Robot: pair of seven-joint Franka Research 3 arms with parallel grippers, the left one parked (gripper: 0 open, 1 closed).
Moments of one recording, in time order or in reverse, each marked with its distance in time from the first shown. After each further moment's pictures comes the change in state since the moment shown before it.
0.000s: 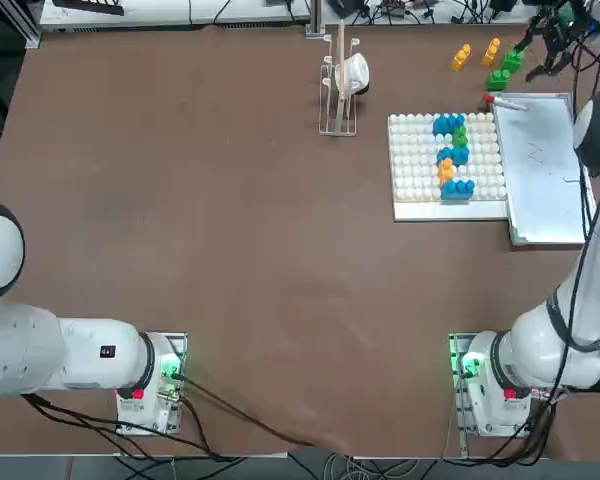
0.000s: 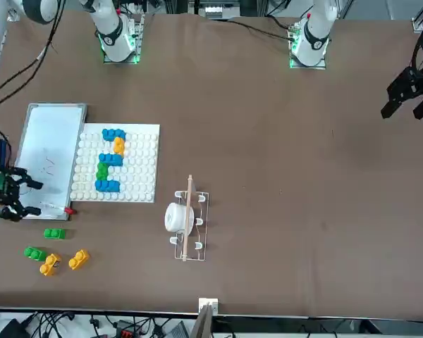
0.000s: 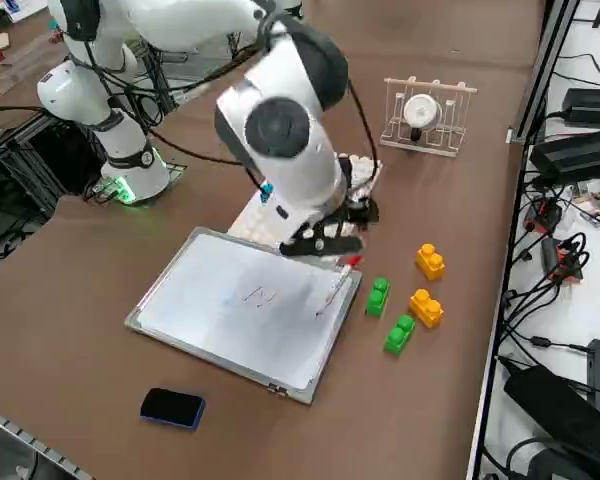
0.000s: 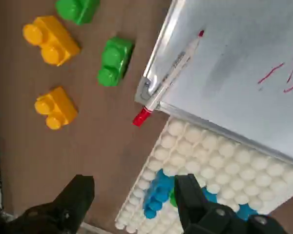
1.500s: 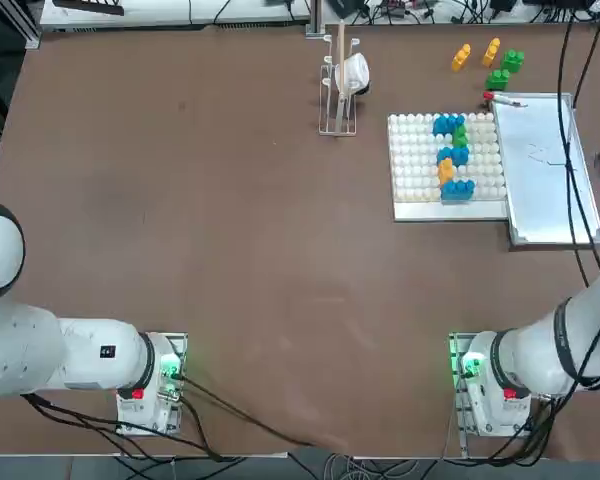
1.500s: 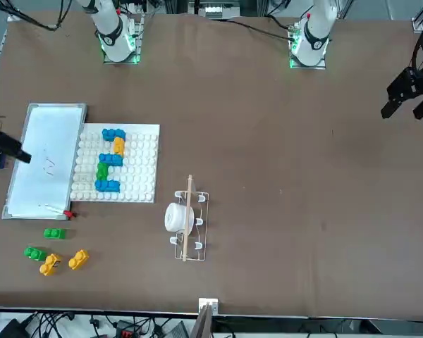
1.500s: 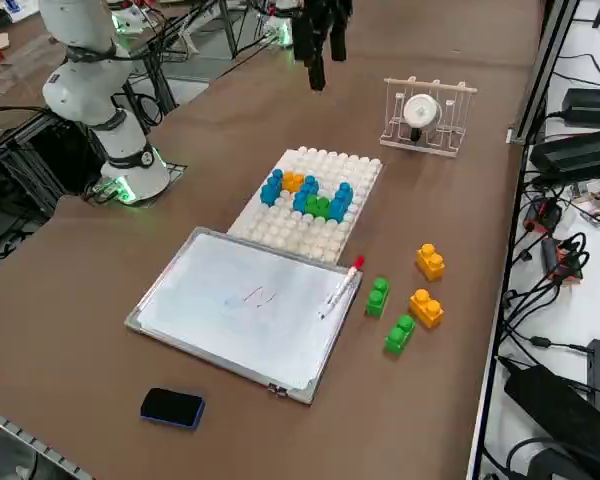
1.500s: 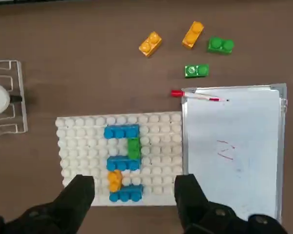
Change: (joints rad) arm 0.194 -0.445 0.159 -0.037 -0.535 -0.144 -0.647
